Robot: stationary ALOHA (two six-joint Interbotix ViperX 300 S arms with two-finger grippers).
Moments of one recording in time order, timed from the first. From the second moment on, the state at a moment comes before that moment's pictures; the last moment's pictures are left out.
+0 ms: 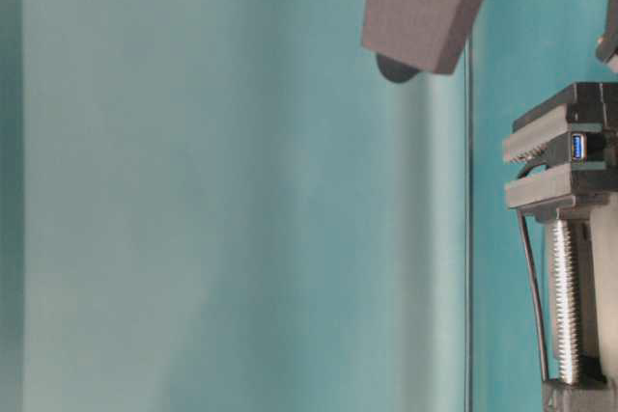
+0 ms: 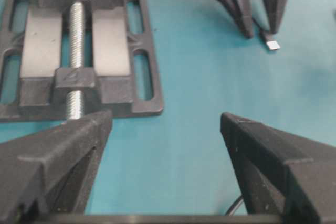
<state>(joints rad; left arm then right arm) -0.05 -1.14 1.45 -0.08 0.07 -0.06 0.29 0.39 0.71 -0.08 -0.63 0.08</state>
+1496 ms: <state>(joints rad) -0.04 -1.14 1.46 -0.08 0.07 -0.06 0.33 0.43 0.73 -0.08 -0.62 0.15</state>
